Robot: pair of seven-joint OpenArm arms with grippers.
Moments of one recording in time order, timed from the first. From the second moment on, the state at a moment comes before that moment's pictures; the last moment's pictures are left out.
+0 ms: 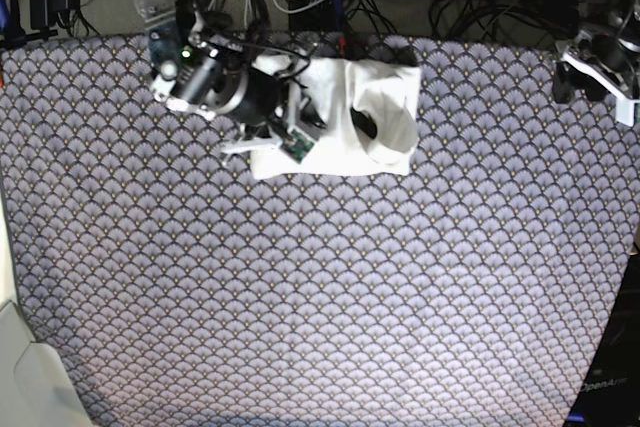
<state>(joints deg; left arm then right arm) 30.8 -19.0 -37.6 107.2 -39.3 -22.1 50.5 -11.2 1.3 -12.6 110.2 6.2 39.9 -53.3</state>
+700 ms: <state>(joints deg) 30.9 -18.7 -37.6 107.2 -39.2 -22.1 50.5 -5.0 -1.0 -23.0 100.1 6.0 39.9 -49.9</state>
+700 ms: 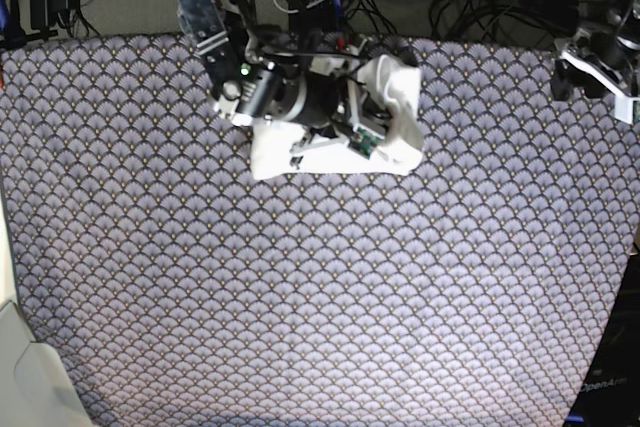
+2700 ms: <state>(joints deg) 29.4 -16.8 -37.6 107.3 -39.6 -22.1 50.9 -5.4 1.3 -22.2 109.0 6.2 39.9 -48.3</state>
